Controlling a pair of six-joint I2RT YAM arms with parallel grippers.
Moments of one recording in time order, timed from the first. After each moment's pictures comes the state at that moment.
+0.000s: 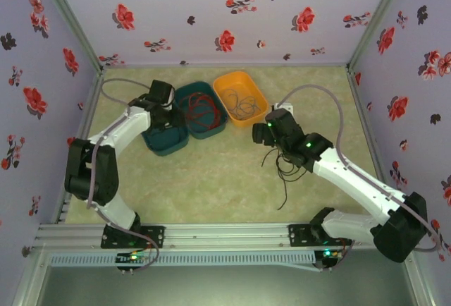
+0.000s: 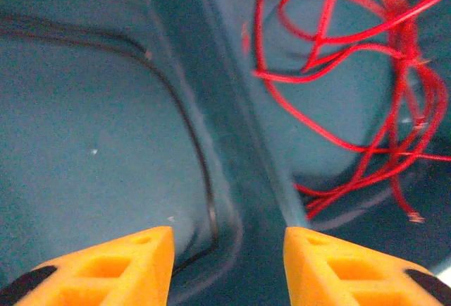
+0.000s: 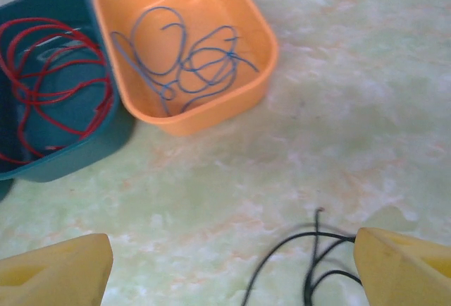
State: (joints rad) left arm -0.34 1.64 1.22 -0.62 0.04 -0.44; right arm 0.69 1.14 0.95 -0.60 0.36 0.55
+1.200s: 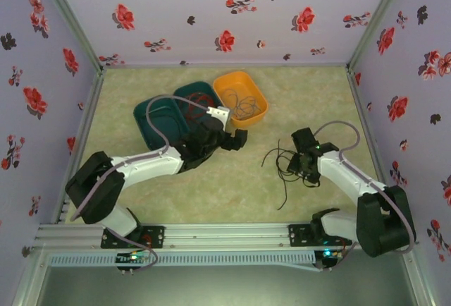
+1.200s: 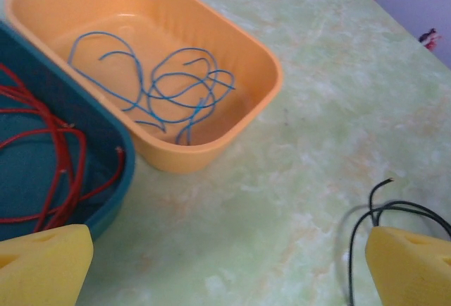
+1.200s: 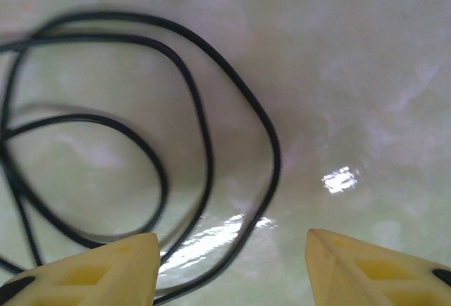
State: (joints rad) left arm -0.91 1.55 0.91 0.15 -0.26 -0.40; right arm 0.30 1.22 0.62 -0.77 0.11 0.77
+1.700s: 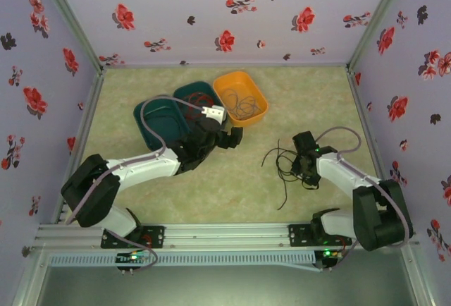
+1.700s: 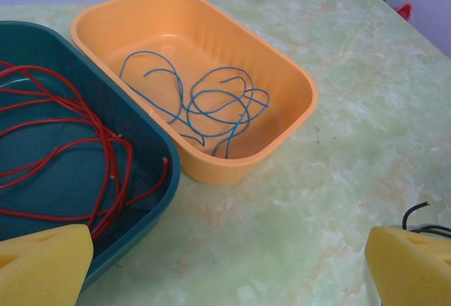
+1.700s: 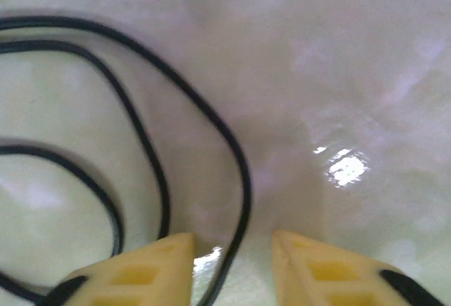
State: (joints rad) left arm -0.91 1.52 0.89 0.16 -0.36 -0.40; right arm 0.27 1.26 0.56 -0.67 0.11 0.84
